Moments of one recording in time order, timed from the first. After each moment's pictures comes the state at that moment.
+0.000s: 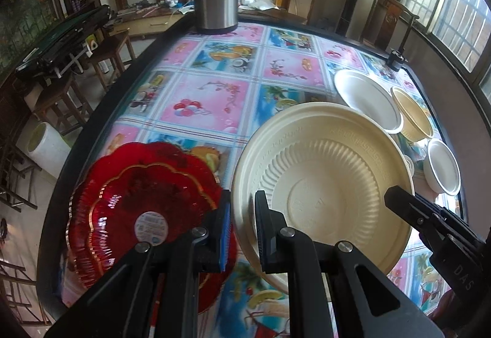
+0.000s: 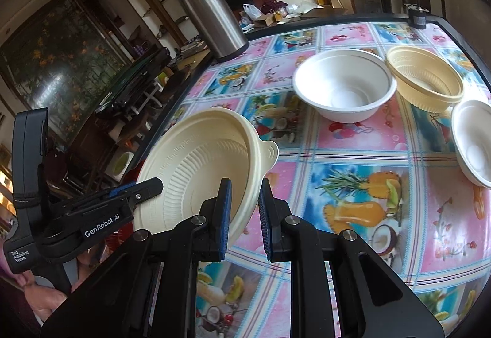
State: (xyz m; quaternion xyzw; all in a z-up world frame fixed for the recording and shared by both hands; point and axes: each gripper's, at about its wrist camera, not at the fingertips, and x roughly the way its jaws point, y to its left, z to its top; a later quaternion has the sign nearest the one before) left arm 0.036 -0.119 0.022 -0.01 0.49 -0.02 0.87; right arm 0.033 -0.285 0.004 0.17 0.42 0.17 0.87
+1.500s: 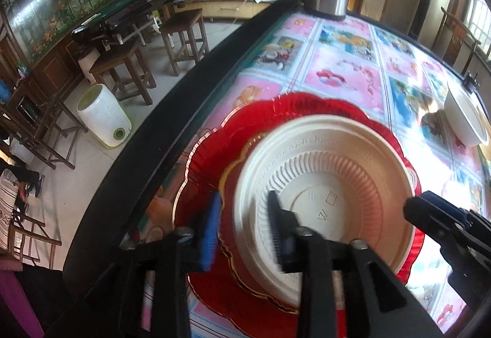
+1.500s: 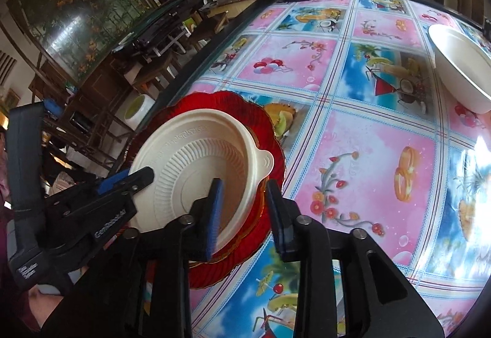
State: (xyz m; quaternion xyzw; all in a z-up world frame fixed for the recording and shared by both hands) left arm 0.020 0.010 -0.032 -0.03 0.48 0.12 0.87; right arm 0.057 -0.139 -0.044 0.10 0.48 0.25 0.83
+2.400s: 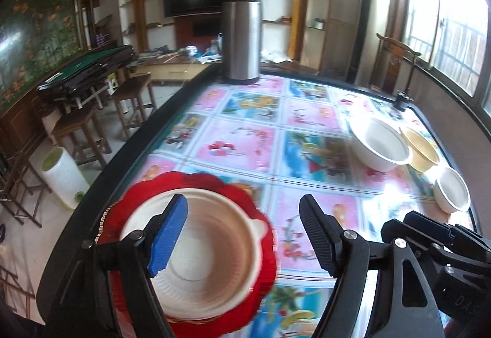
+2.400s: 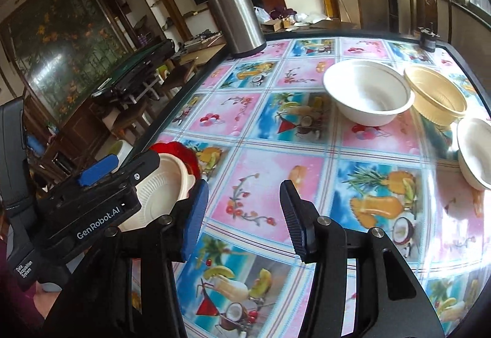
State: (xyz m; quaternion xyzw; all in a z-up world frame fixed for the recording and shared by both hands) left arm 0.007 -0.096 0.026 -0.01 0.36 0.00 0.93; right arm 0.010 -0.248 0.009 0.12 0.41 0.16 0.89
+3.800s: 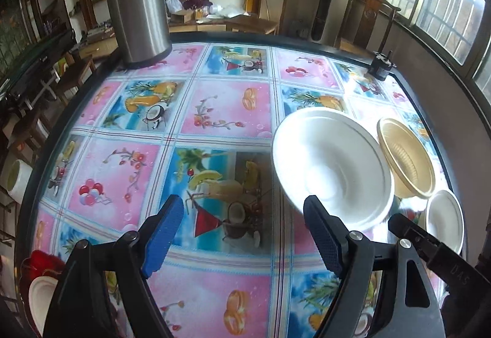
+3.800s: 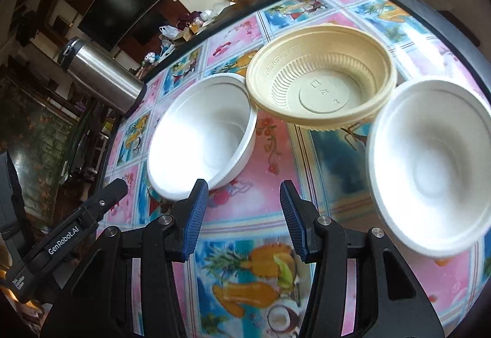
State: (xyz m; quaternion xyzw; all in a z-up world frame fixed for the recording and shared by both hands) left arm 0.165 -0.233 -0.003 0.01 0.47 -0.07 0.88; right arm 0.121 -0.423 -0.048 0.30 0.45 0.01 0.84
